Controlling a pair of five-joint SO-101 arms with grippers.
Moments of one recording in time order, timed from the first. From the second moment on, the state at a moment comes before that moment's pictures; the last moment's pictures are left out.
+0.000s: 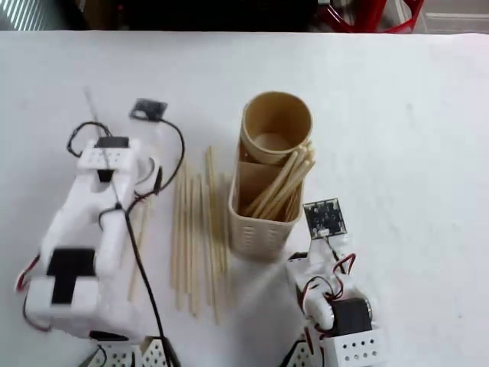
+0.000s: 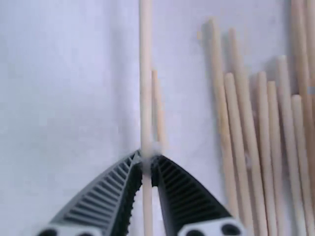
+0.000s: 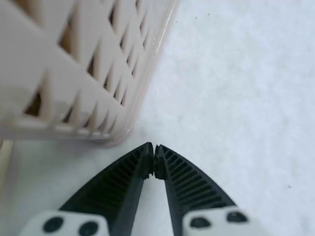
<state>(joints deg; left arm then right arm) -7.0 1.6 26.6 60.4 -10.3 -13.4 -103.1 96.4 72.7 4.3</state>
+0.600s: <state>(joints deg) 18.7 -39.7 -10.6 72.8 -7.3 -13.4 -103.1 96.4 72.7 4.3</state>
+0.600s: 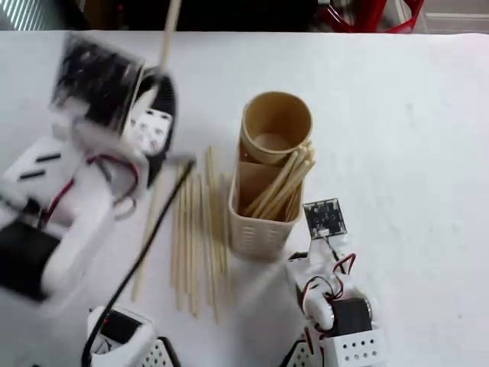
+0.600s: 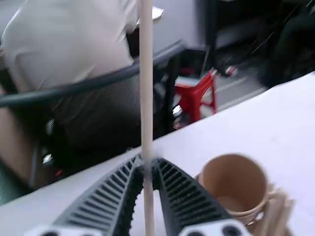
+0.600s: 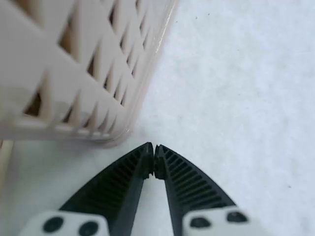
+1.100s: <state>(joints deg) 39.3 -39.8 -2.5 53.6 -6.8 -13.4 -103.1 96.4 72.7 4.3</state>
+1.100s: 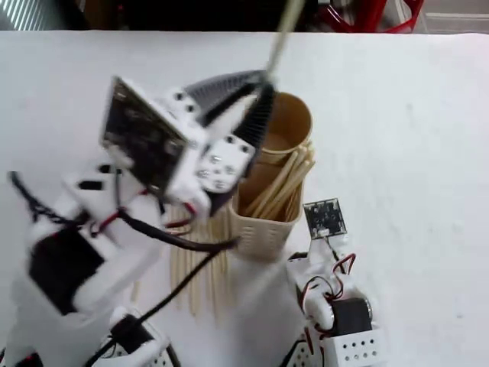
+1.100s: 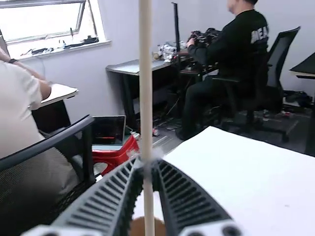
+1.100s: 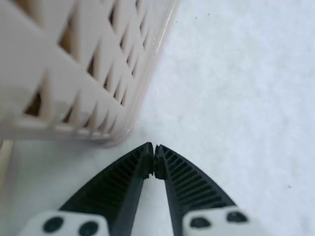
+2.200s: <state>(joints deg) 39.7 -39.7 16.7 45.7 -9.5 -13.4 -103.1 96.4 72.7 4.3</state>
